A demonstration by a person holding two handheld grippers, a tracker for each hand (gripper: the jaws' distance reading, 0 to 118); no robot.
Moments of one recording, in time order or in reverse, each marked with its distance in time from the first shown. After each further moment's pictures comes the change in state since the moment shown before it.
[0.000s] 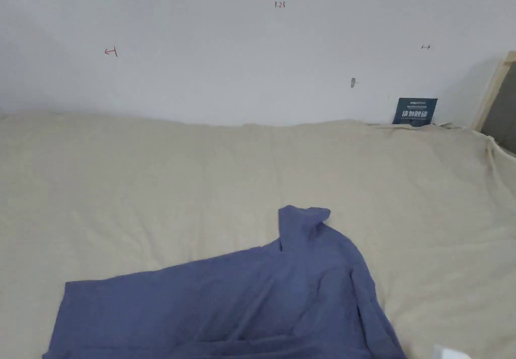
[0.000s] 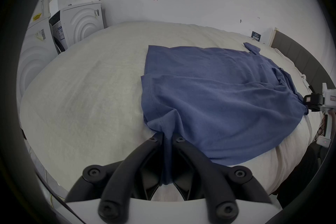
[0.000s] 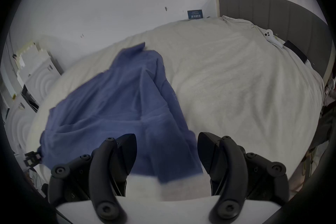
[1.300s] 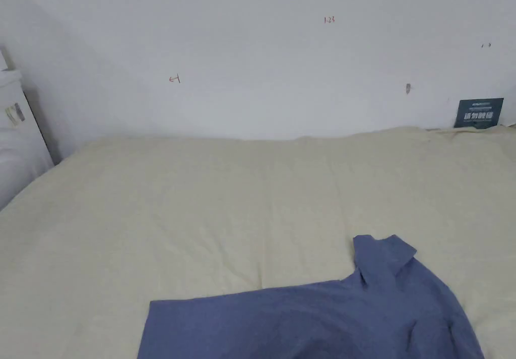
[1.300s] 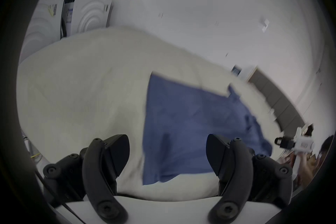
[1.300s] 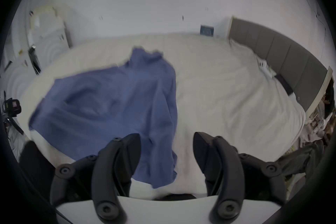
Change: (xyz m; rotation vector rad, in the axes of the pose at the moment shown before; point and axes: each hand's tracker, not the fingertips) left arm -0.076 0.011 0.129 0.223 -0.275 0.264; right arm -0.007 -0.038 0.162 0.215 0.022 0.229
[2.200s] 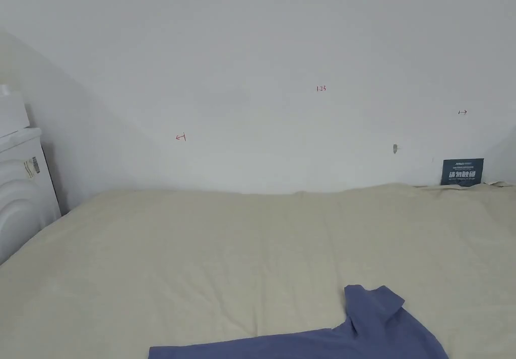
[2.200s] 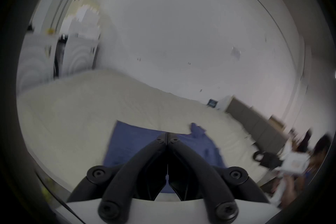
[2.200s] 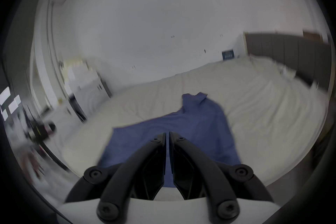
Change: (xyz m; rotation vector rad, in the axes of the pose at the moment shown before) left arm 0.118 0.013 0.087 0.217 -0.117 0.011; right arm -0.064 0.025 0.071 0.158 0.297 -0.274
